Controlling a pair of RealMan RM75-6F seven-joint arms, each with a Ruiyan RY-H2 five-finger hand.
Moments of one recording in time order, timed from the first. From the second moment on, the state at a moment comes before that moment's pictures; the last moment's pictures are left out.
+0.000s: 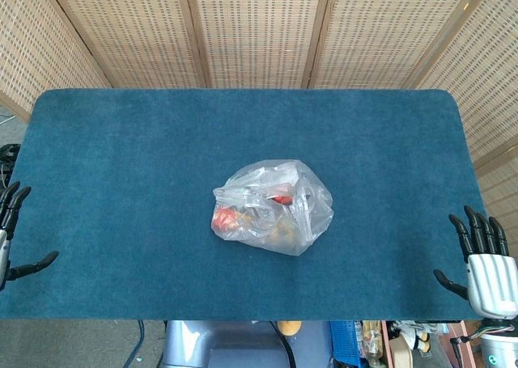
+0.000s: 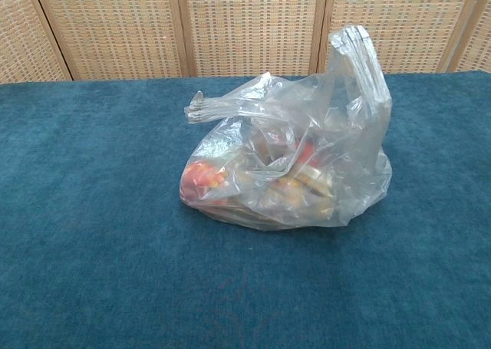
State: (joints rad) left arm -0.07 -0.92 -0.08 -1.97 1.46 1.53 0.12; right arm 0.01 -1.13 0.08 -1.73 -1.56 1.62 -0.18
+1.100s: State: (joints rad) left arm -0.09 -0.90 -0.12 -1.97 1.38 1.50 0.06; right arm 0.45 -1.00 0.03 -1.76 -1.74 1.06 0.75
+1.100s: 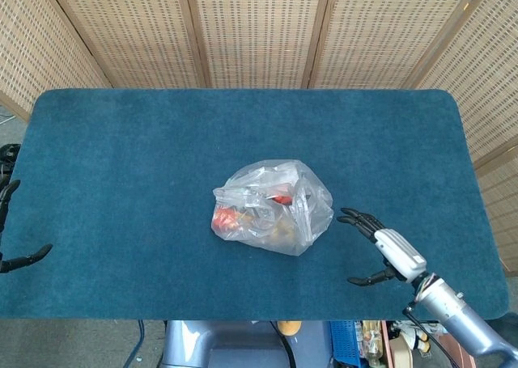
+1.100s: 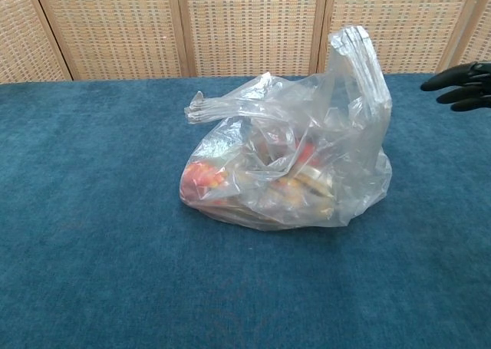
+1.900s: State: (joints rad) left arm -0.09 -0.89 -0.12 -1.96 1.39 1.50 0.01; right arm 0.71 -1.02 0.13 -1.89 -1.56 0.80 0.94
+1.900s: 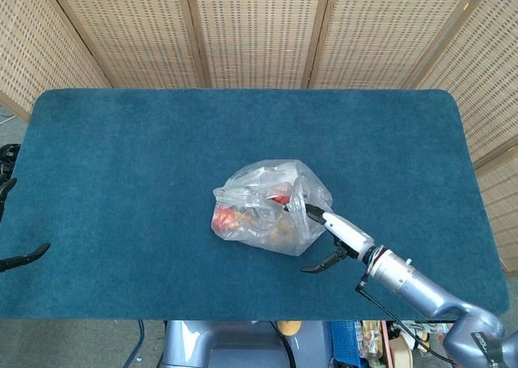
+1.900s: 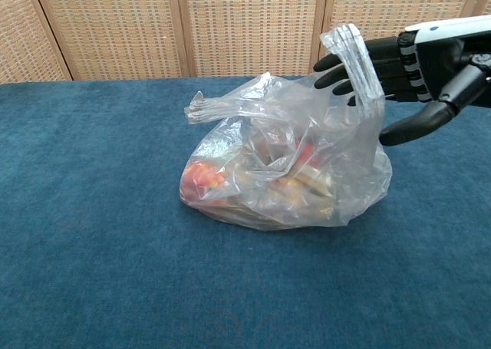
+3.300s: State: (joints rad) left arm -0.23 -0.92 -0.16 -1.84 1.44 1.37 0.02; right arm 0.95 -0.97 0.31 -1.86 -1.59 0.54 2.00
